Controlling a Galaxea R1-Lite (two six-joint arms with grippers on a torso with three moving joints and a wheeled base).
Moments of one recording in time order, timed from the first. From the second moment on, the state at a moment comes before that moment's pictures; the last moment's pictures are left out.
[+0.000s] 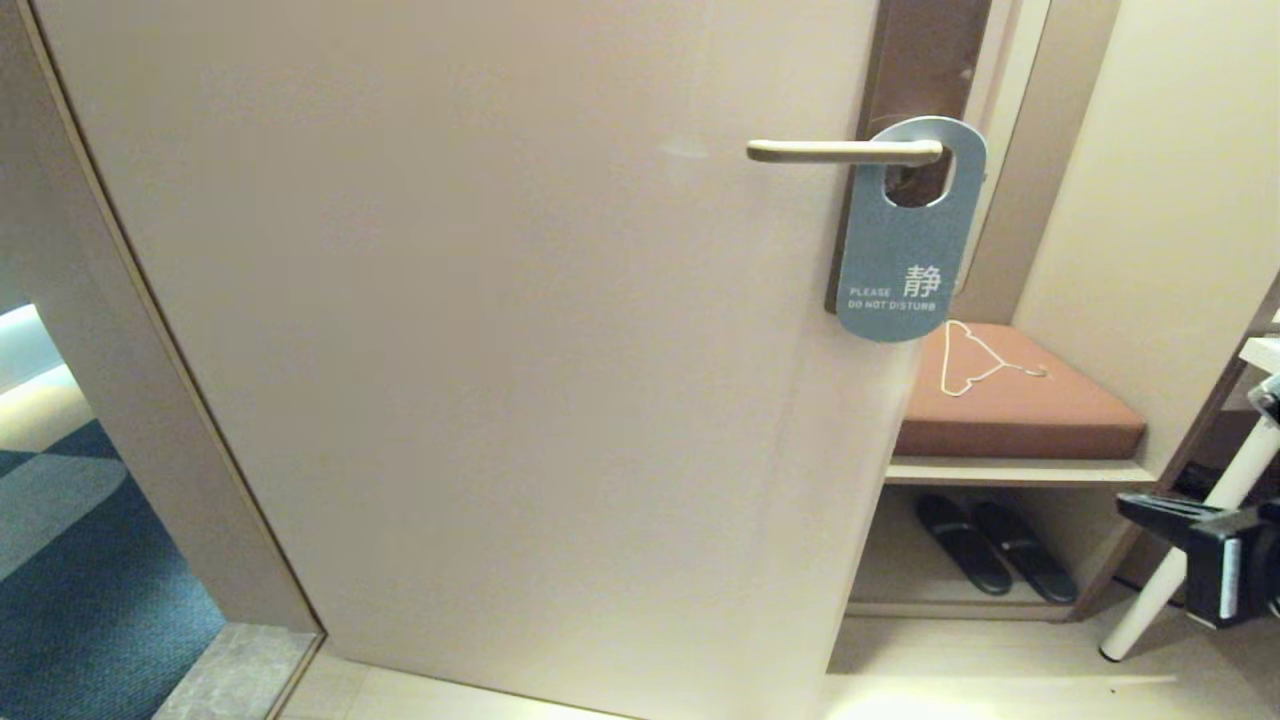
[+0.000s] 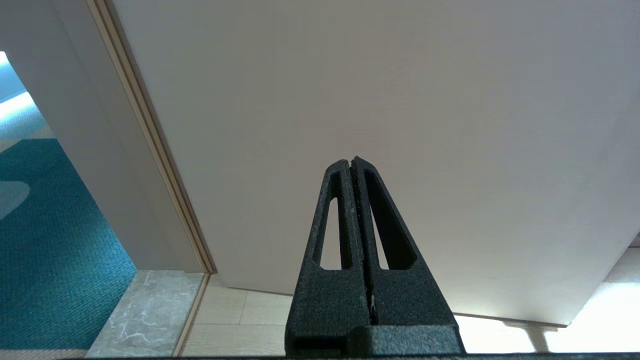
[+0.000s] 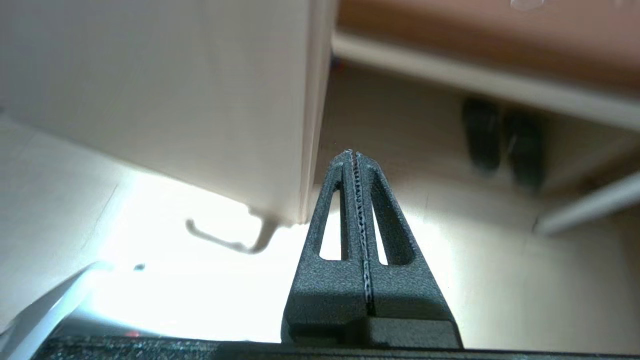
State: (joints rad) left arm 0.00 0.00 0.00 -0.01 0.00 0.03; right arm 0.18 1.08 -0.57 -0.01 -0.07 -0.01
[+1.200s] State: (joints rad) left arm 0.00 0.00 0.00 -0.01 0.00 0.03; right arm 0.06 0.35 0.00 -0.13 0.04 -0.05
